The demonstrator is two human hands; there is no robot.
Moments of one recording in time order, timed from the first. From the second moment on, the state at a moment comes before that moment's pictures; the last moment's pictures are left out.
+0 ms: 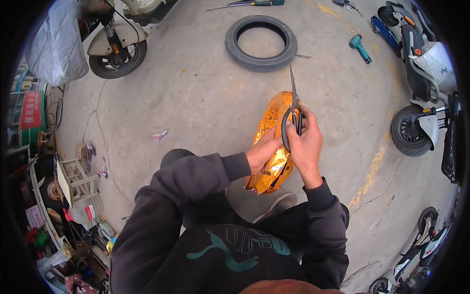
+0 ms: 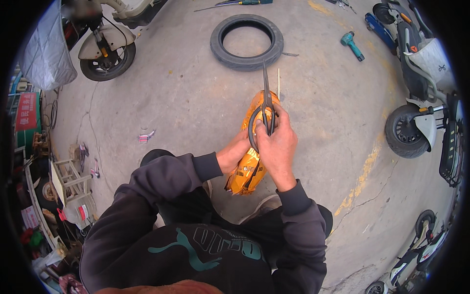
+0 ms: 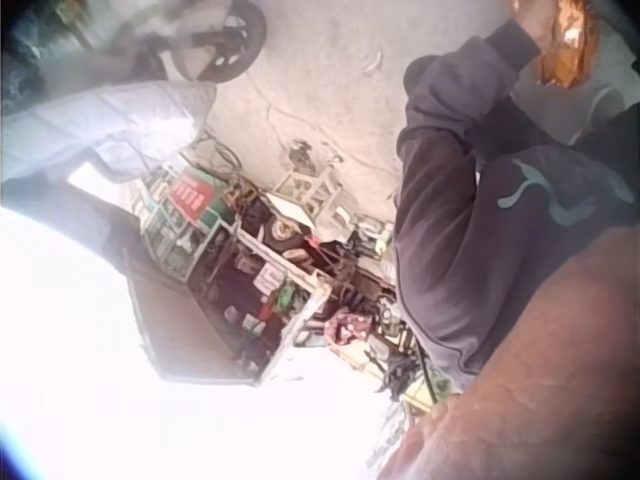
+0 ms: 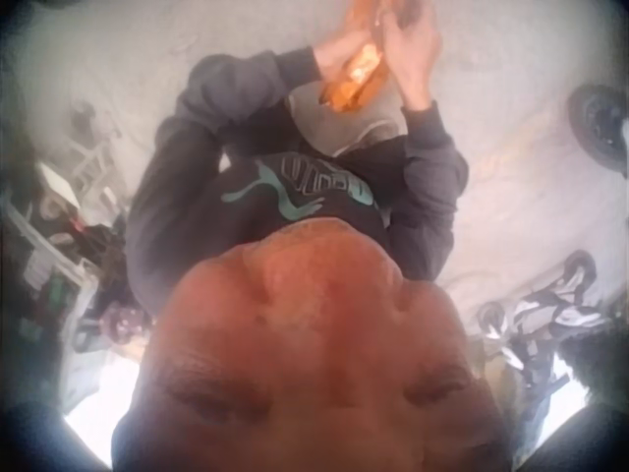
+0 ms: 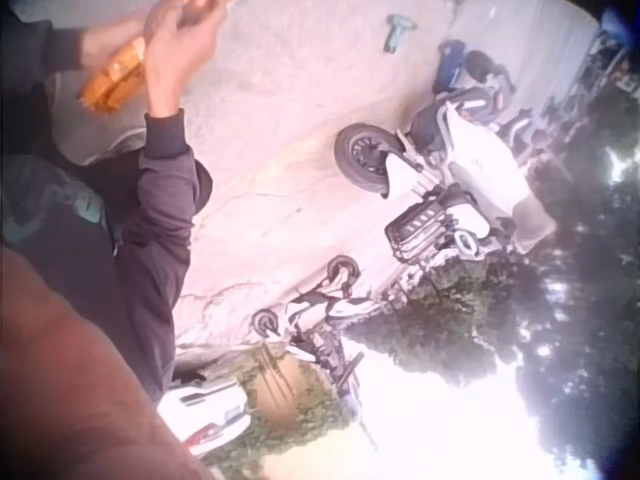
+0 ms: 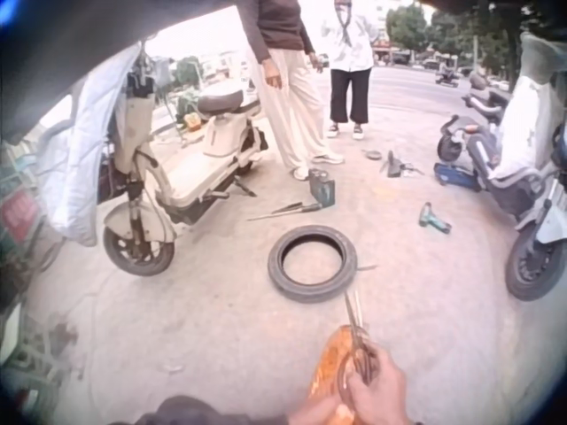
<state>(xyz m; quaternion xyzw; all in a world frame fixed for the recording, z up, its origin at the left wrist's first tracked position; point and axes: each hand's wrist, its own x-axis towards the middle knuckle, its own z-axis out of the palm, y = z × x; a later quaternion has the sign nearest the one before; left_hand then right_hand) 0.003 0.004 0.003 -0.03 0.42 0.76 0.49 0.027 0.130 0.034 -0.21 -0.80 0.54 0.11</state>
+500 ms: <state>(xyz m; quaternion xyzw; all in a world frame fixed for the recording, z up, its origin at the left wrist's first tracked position) -0.012 0.007 0.008 -0.02 0.43 0.76 0.49 0.030 0.159 0.060 -0.28 -0.86 0.43 0.07</state>
